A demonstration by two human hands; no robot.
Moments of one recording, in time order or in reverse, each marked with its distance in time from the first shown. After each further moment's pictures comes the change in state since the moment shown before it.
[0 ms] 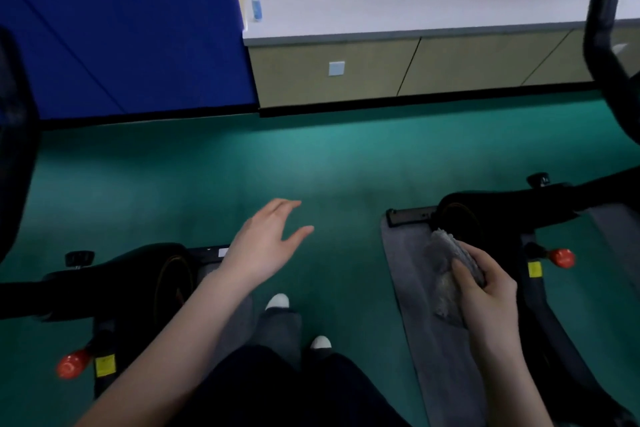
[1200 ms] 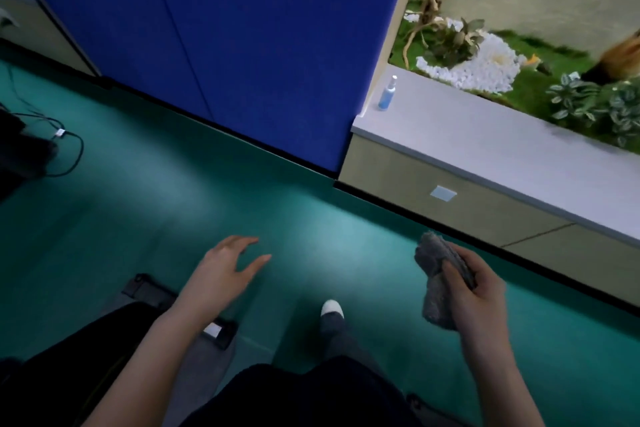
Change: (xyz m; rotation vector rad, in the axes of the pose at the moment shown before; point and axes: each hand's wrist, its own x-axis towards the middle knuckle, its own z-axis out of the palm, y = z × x) left_hand 0.357 -0.177 -0.147 -0.259 0.283 -0.641; right_hand 0.463 -0.219 0.354 -0.100 -0.497 -0.255
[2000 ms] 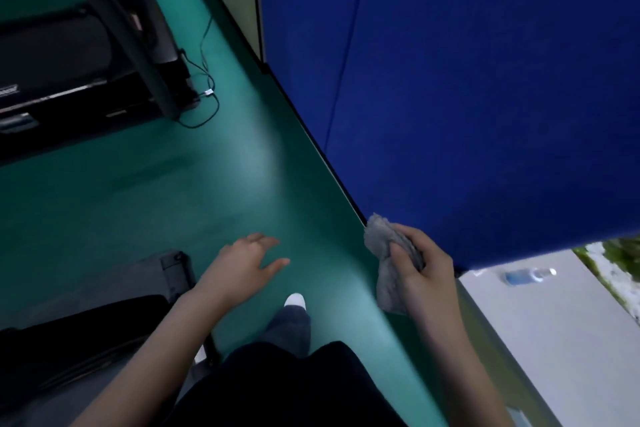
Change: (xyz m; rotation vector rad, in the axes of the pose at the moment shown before) left_hand 0.223 -0.059 -0.125 0.075 0.128 -0.389; right_hand 0.246 -0.183 0.316 -0.083 -0.779 -0.244
